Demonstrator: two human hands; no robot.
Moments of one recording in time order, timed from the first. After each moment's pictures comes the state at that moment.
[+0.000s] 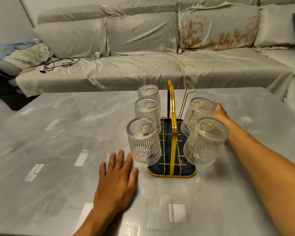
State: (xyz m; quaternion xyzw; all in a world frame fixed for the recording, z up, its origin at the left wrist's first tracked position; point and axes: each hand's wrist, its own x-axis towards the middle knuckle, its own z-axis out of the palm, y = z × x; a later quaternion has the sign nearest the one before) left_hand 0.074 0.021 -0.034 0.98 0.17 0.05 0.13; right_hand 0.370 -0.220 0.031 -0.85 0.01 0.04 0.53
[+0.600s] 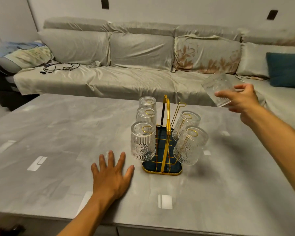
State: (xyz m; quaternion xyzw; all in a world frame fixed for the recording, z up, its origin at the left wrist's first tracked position) left_hand 0.066 0.023 -0.027 0.97 0.23 0.01 0.10; right_hand 0.299 -0.277 0.183 -0.79 -0.01 -0.11 0.60
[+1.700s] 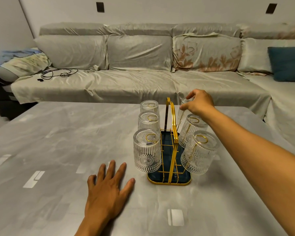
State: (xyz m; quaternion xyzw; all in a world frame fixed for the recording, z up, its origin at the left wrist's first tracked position) left_hand 0.058 0.045 -0.037 0.97 0.20 0.06 0.09; right_hand 0.332 -0.165 0.143 -0.92 -0.10 -0.10 0.37
